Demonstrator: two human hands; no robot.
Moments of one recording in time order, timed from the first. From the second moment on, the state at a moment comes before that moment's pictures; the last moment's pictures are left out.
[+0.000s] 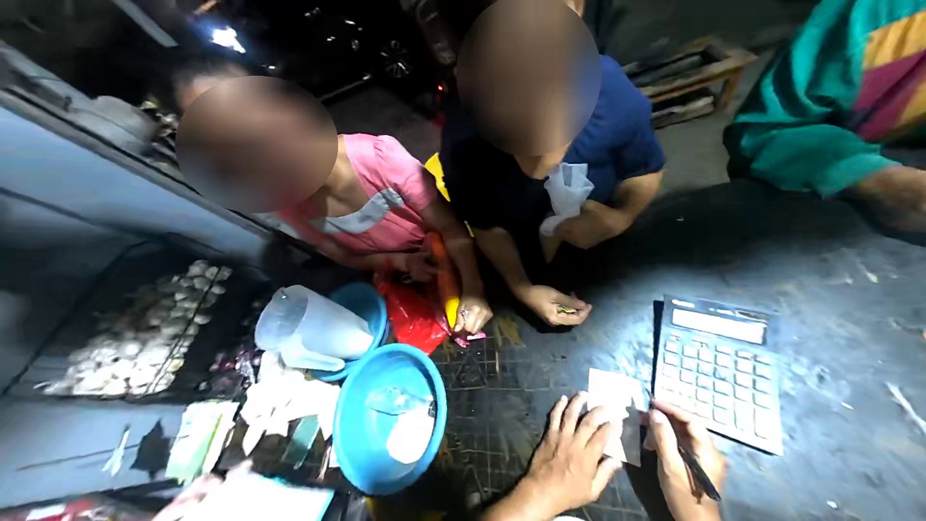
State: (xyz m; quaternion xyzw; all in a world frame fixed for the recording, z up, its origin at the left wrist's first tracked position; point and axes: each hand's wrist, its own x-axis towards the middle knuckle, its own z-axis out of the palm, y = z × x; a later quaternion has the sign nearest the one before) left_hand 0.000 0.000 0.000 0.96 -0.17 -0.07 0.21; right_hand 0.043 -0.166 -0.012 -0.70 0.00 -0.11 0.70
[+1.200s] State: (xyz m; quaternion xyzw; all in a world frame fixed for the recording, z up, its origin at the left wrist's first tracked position) left_hand -0.005 0.001 -0.034 0.97 -0.18 -0.01 0.18; right_hand 0.043 -0.165 -0.041 -0.74 0.02 -0.13 0.66
